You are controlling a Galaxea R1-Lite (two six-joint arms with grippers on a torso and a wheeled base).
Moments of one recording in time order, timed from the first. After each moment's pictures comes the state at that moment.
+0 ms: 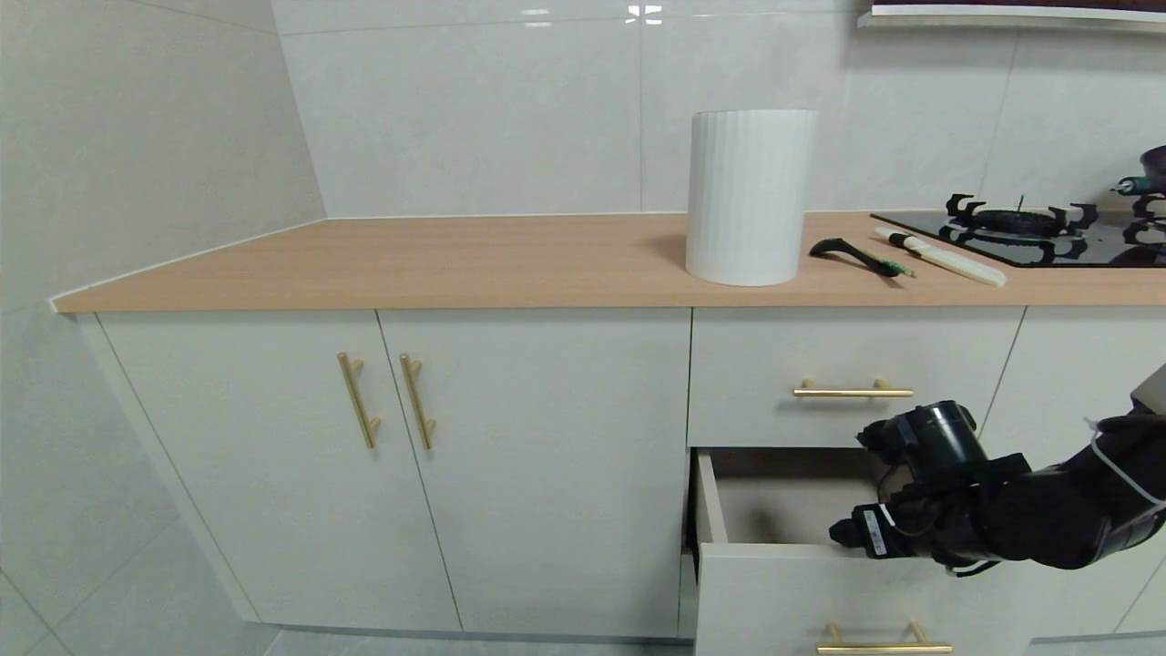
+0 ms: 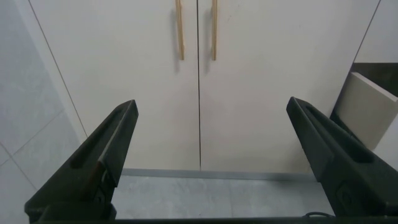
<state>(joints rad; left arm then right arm) 0.00 0.00 0.00 0.00 0.01 0.00 0.27 2.00 -0.71 -0.35 -0.19 0.14</state>
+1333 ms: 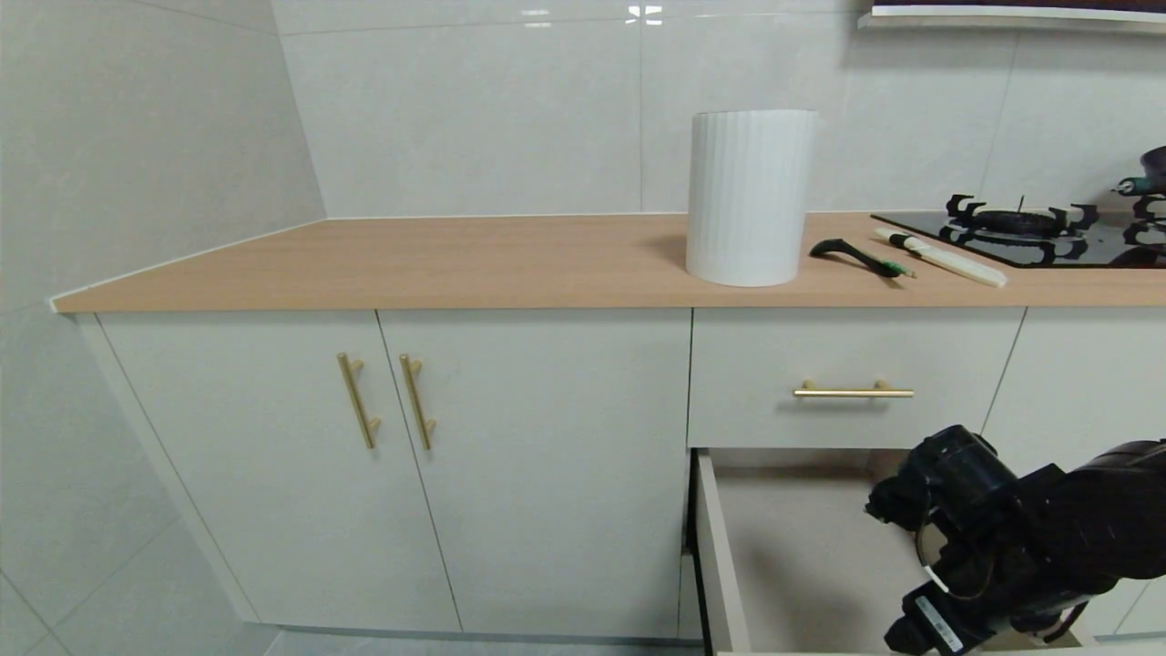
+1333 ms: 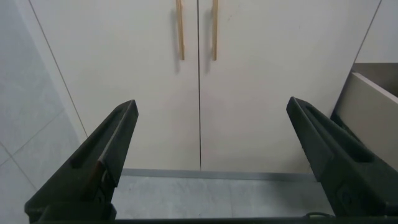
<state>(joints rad) 0.00 0.00 0.00 0.00 0.01 0.00 0.37 1.81 -0.70 0.18 -0.19 -0.05</state>
